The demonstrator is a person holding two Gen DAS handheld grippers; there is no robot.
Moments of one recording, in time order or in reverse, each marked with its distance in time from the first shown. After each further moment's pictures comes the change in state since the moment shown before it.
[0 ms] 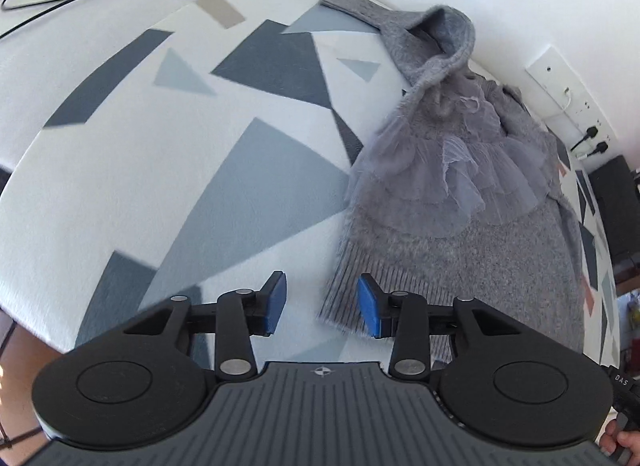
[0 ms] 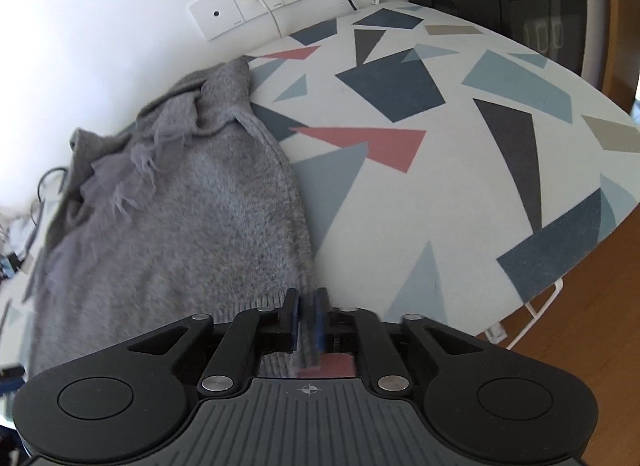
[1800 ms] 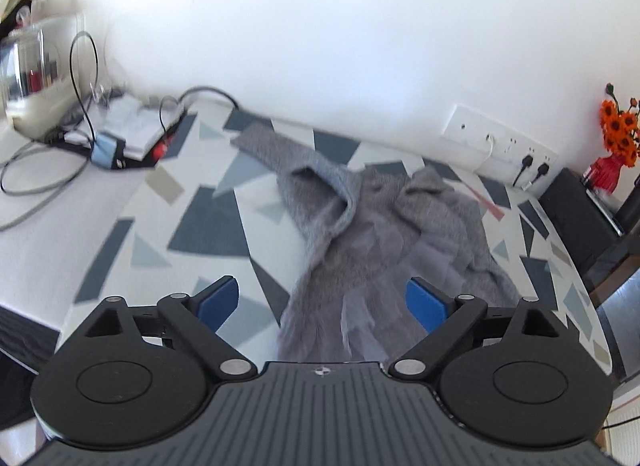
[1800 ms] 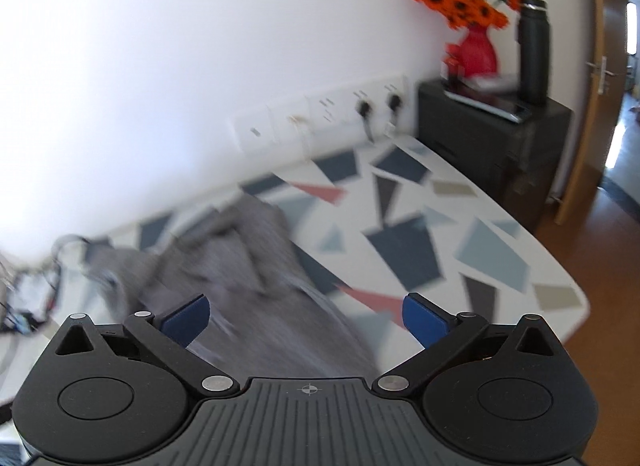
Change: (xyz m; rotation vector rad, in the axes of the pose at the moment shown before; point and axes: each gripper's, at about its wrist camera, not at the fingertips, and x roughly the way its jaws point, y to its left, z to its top) left arm -0.120 -0.084 0.030 0.213 -0.292 0.002; right arm -0.132 0.132 0.123 -0.070 -0.207 -0.075
